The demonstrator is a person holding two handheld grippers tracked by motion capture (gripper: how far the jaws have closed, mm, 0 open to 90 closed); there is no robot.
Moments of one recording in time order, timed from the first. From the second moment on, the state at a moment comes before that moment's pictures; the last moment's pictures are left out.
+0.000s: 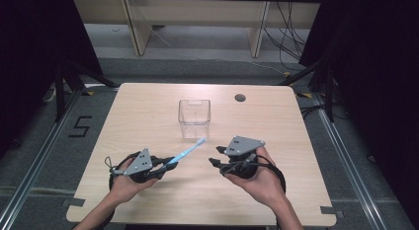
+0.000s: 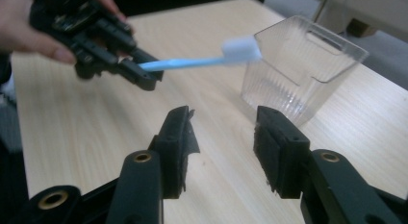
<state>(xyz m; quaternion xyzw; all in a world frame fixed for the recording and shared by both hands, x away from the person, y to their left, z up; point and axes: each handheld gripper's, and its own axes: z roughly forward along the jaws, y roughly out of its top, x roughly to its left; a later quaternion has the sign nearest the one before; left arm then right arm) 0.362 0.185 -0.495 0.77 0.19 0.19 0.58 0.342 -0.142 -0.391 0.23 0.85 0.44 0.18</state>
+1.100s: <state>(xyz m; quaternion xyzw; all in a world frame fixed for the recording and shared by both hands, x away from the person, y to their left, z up) 0.359 0.166 -0.486 0.69 0.21 0.21 0.66 0.365 -0.107 -0.436 0.33 0.69 0.63 0.11</state>
